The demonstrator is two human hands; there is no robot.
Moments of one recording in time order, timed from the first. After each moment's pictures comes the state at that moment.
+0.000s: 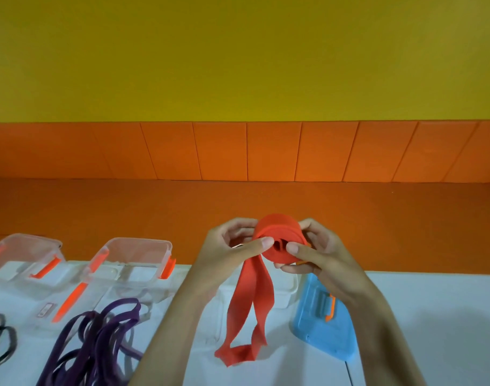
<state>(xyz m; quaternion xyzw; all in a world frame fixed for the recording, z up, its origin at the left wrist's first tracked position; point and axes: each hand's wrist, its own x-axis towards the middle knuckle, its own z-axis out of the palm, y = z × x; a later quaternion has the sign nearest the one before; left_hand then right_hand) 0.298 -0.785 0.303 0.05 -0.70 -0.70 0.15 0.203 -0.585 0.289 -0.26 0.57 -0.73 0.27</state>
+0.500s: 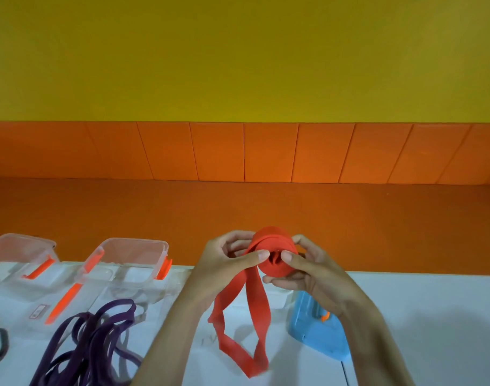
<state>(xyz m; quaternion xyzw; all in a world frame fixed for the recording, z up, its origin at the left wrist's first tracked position) 0.299 -0.787 0.280 0.07 -0.70 -0.71 0.10 0.210 -0.586 0.268 -0.19 0.54 -0.73 0.37</state>
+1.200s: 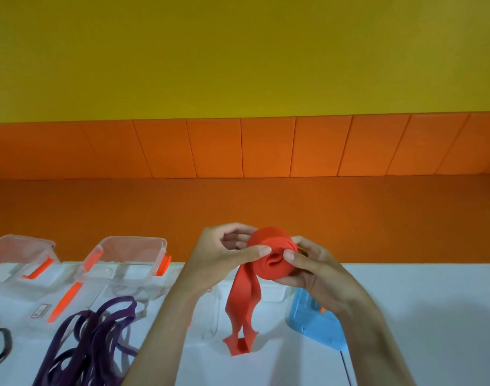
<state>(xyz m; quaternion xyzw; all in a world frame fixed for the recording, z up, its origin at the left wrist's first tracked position) 0.298 -0.789 0.287 0.01 -0.77 -0.62 0.13 0.218 -0.576 0.257 -0.17 0.52 -0.77 0.33</state>
